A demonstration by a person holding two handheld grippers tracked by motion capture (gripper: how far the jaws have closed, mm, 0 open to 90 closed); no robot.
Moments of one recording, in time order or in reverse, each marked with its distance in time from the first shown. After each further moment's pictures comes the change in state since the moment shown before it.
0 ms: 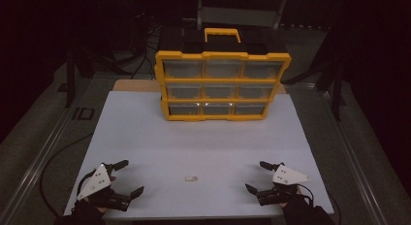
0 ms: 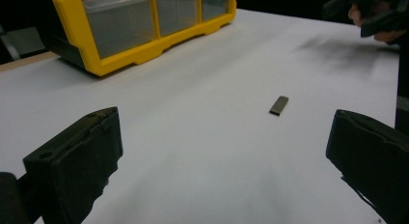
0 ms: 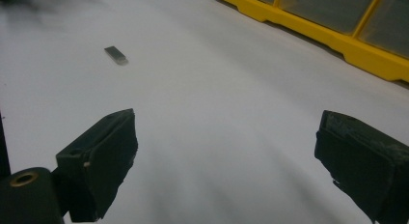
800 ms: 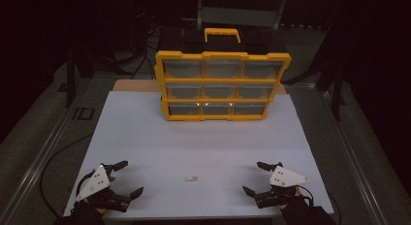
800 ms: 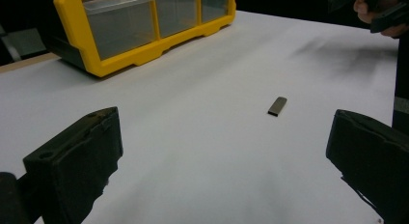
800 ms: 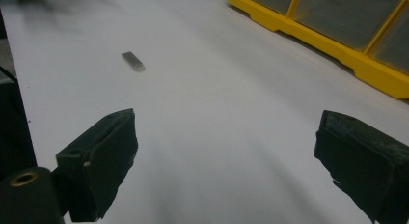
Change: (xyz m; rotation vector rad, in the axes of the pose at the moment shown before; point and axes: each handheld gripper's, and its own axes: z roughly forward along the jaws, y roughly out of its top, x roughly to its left) left arm -0.001 0.001 -0.002 -0.010 0.001 -0.001; right arm 0.012 0.019 -0.004 0.013 0.019 -0.052
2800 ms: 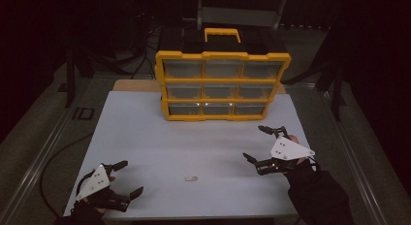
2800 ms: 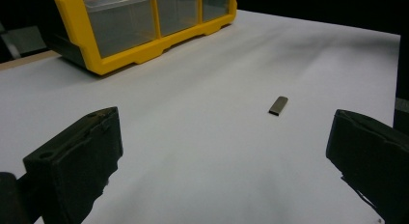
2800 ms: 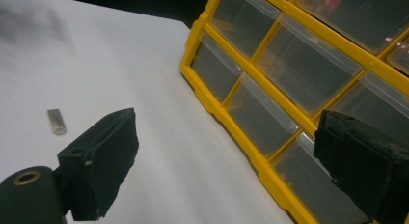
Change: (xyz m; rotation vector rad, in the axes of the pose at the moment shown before) left arm 0.001 -0.001 0.001 0.002 0.000 -0.008; right arm -0.046 0.082 0.001 -0.111 -0.106 -0.300
